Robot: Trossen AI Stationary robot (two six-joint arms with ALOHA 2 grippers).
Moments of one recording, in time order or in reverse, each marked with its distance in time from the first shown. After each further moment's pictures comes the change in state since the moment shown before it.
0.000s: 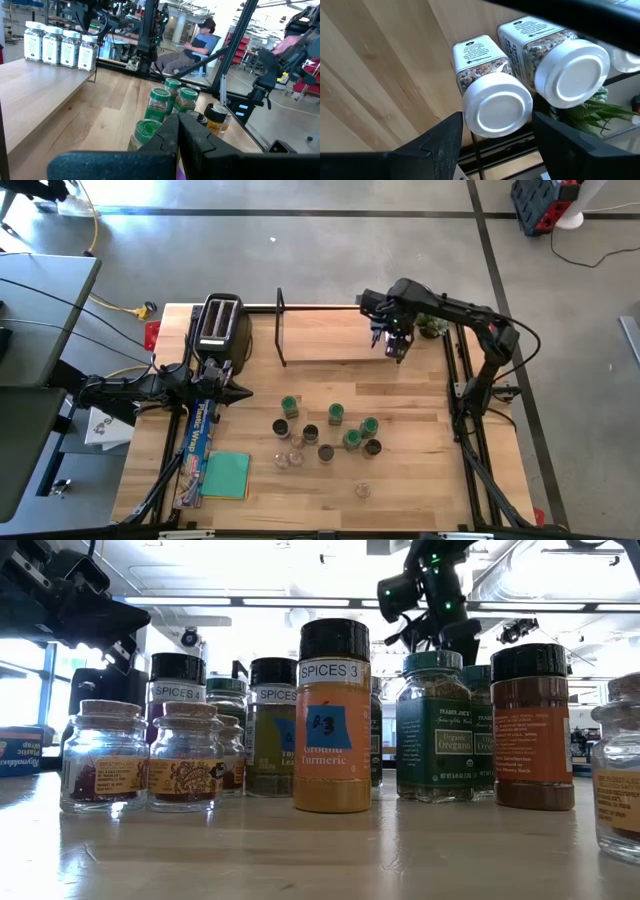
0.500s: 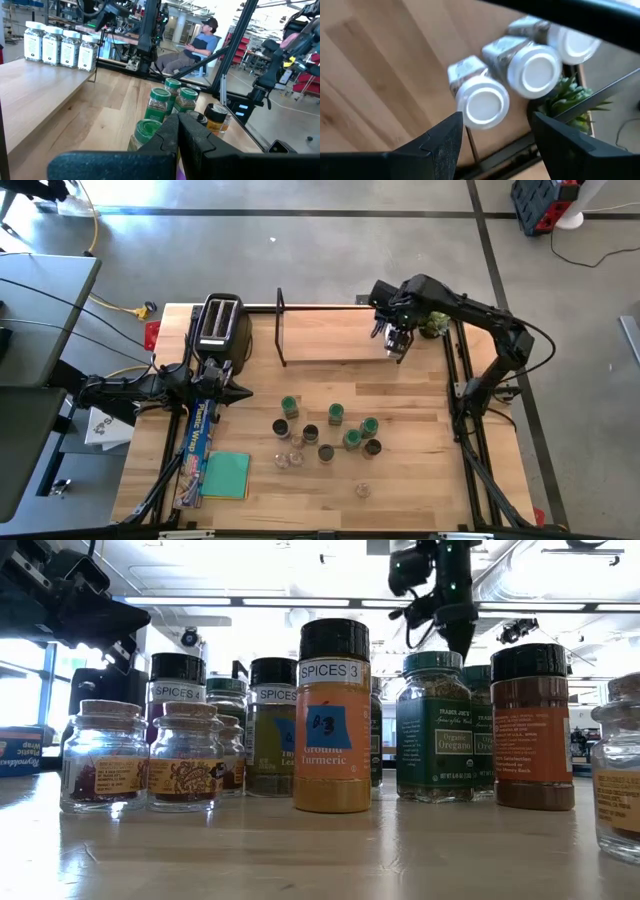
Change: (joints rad) left arm 0.000 0.000 0.000 0.000 0.000 0.000; right arm -0.001 -0.114 0.000 0.085 -0.002 0.089
